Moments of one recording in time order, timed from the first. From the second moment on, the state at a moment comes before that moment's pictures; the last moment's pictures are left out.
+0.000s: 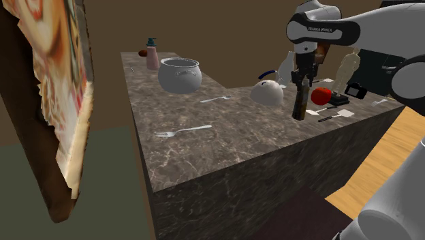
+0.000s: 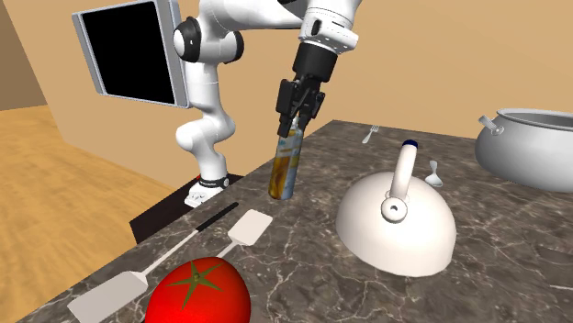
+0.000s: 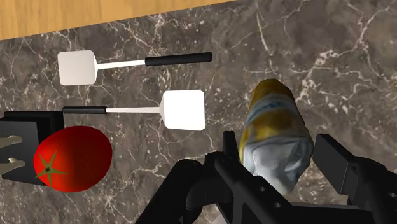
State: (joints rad) arm -0.22 0.07 -0.20 -1.49 -0.28 1.40 -0.20
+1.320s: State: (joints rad) arm -0.23 0.15 -0.21 -1.19 -0.28 1.20 -0.27
